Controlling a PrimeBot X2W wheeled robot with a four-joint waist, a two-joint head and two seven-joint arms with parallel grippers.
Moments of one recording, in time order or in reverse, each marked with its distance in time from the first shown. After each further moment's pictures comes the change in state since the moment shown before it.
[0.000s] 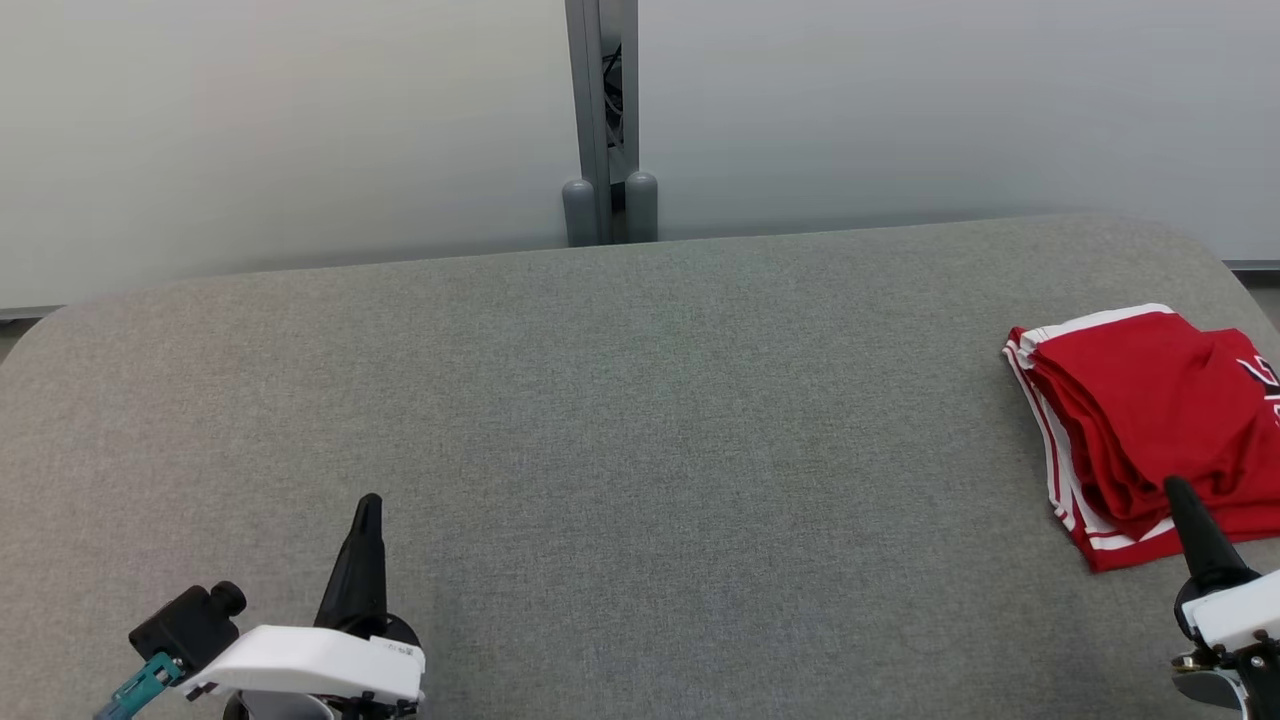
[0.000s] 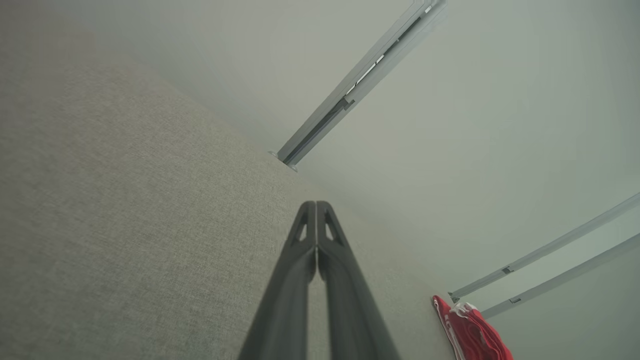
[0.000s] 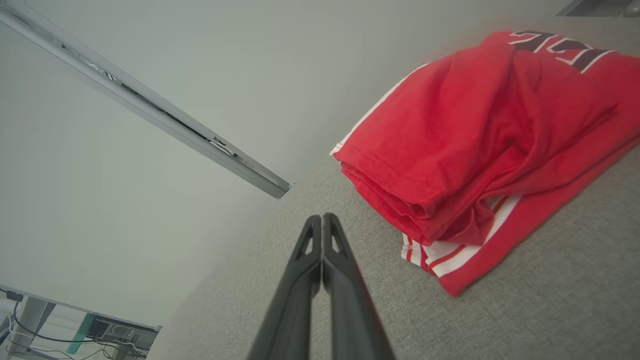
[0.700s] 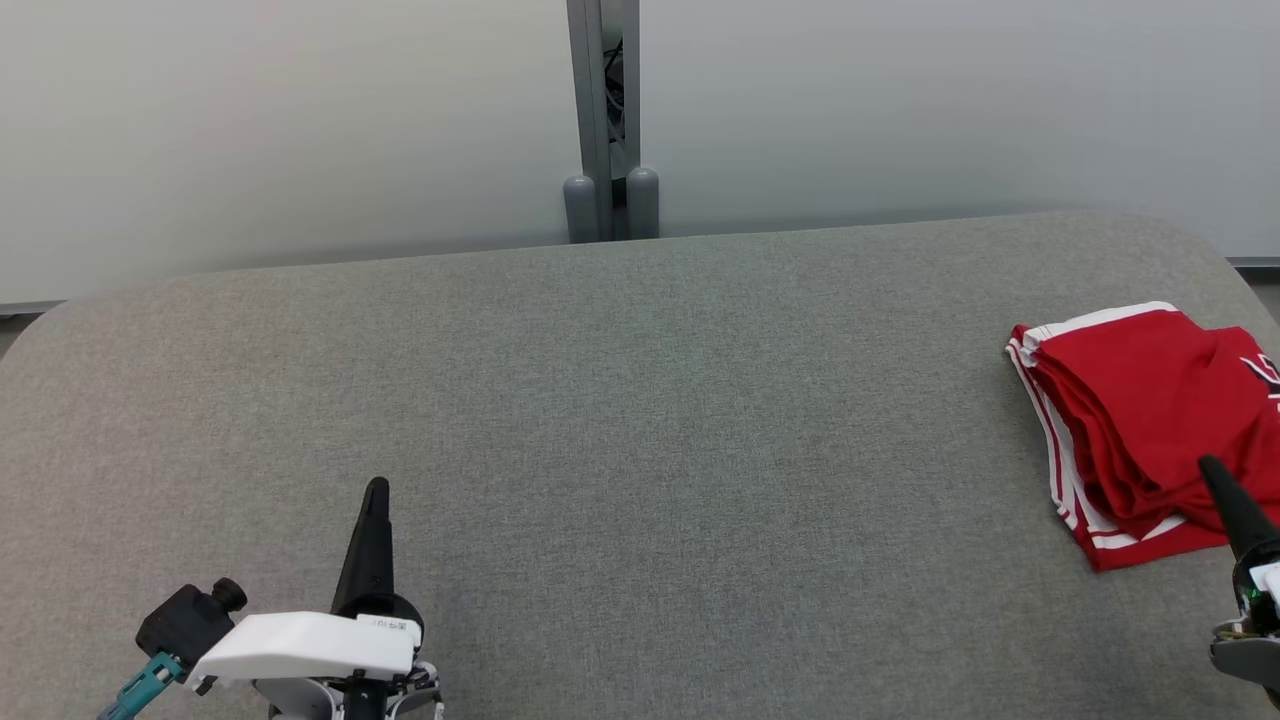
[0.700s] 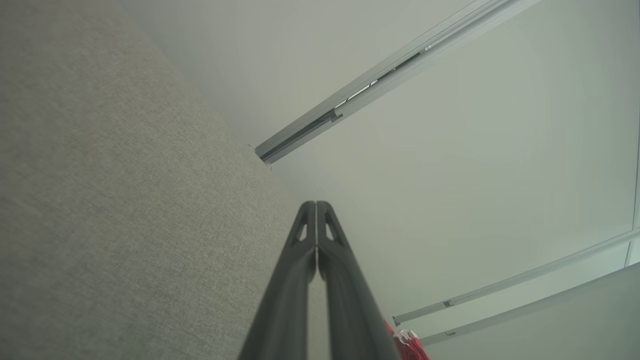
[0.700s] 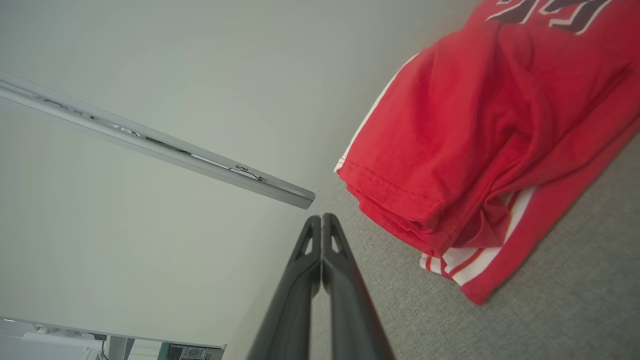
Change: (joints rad) left arm -0.039 -0.043 0.013 0.035 -0.215 -0.065 -0.010; right arm -0.078 -0.024 -0.093 0.095 0.232 -0.001 0.115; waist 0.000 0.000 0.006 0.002
